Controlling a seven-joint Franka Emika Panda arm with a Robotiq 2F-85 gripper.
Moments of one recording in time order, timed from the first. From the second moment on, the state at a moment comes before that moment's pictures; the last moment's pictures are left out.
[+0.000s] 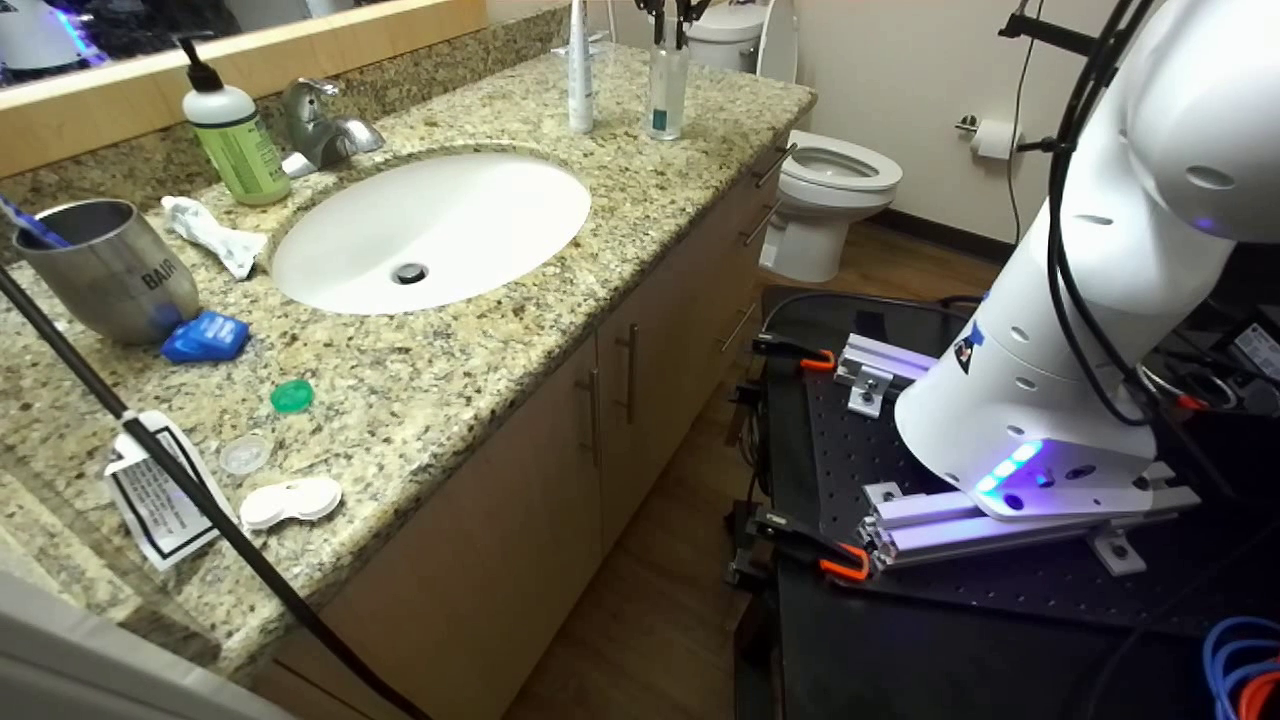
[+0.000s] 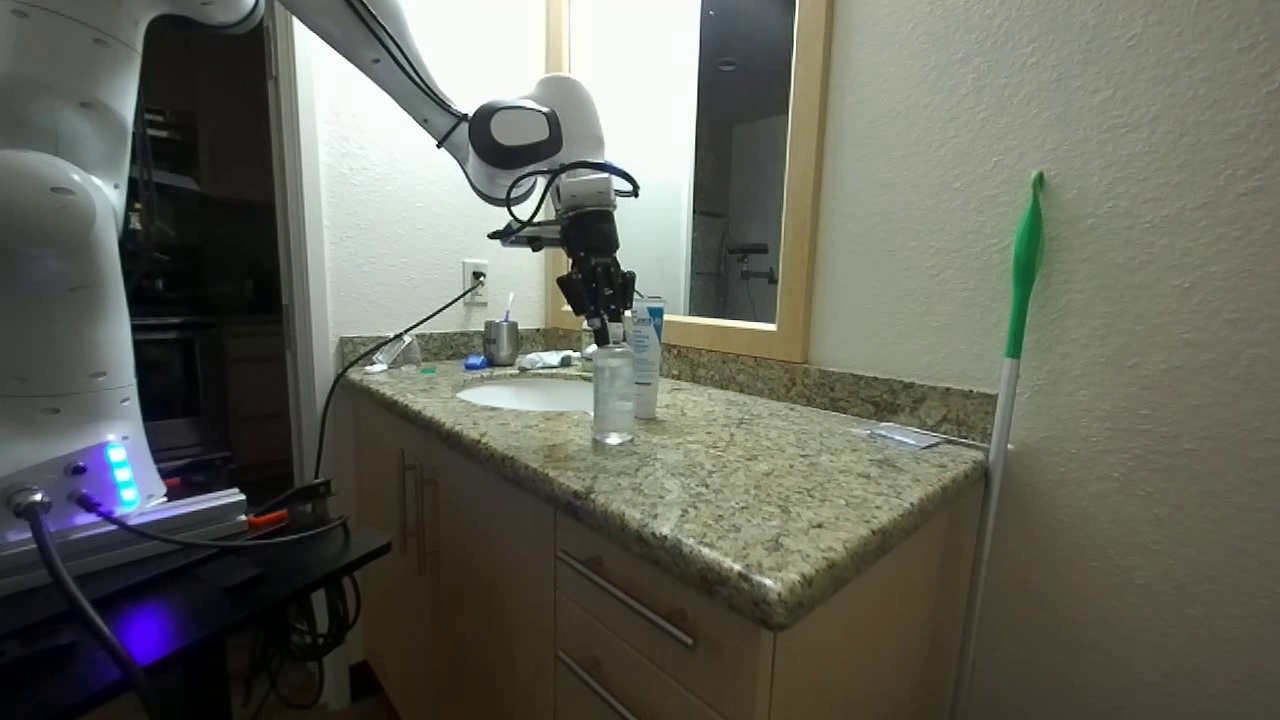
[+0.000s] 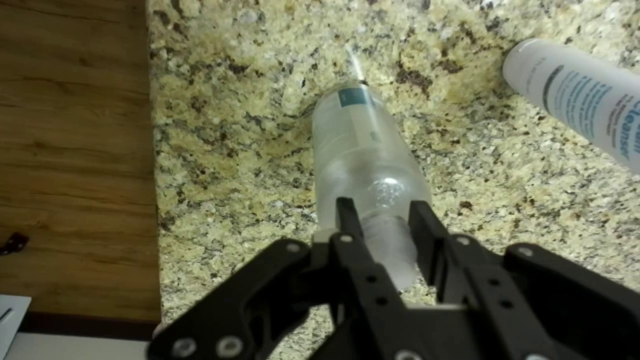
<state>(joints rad) -0.44 0.18 -0.47 -2.10 -0.13 2.46 0.97</state>
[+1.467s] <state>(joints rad) -0.33 -0.39 -0.29 -2.20 0.00 1.88 0.44</state>
